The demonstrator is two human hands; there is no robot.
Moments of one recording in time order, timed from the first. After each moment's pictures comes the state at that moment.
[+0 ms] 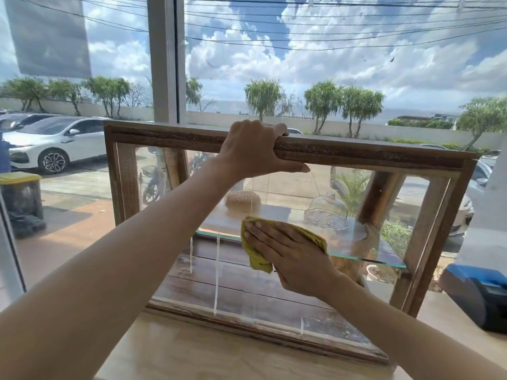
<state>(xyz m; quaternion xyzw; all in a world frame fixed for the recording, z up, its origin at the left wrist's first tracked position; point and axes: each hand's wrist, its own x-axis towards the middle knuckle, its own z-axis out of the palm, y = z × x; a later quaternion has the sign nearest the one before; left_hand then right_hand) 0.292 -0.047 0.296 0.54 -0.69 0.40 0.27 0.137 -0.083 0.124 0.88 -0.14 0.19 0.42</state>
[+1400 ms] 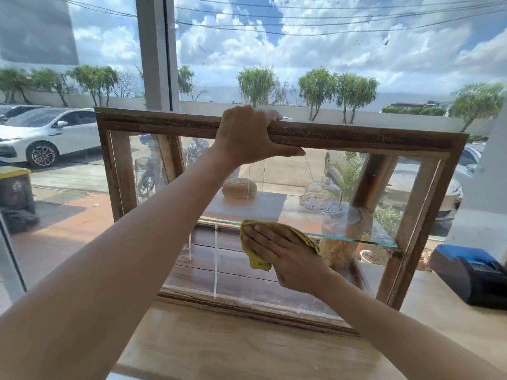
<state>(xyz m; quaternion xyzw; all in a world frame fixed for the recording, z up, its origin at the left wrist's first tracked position) 0.288 -0.041 0.291 0.56 -0.66 0.39 0.31 0.133 -0.086 0.085 0.88 -0.13 0.19 0.41</state>
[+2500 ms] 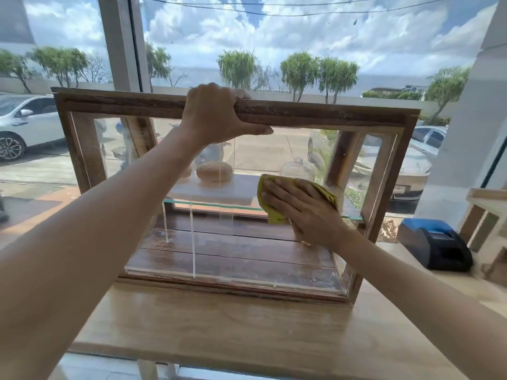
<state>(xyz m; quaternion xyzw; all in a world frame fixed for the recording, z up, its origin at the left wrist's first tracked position) 0.285 -0.035 0.293 0.59 -0.66 0.35 0.31 0.060 -0.096 0.135 0.87 -0.15 0.25 0.40</state>
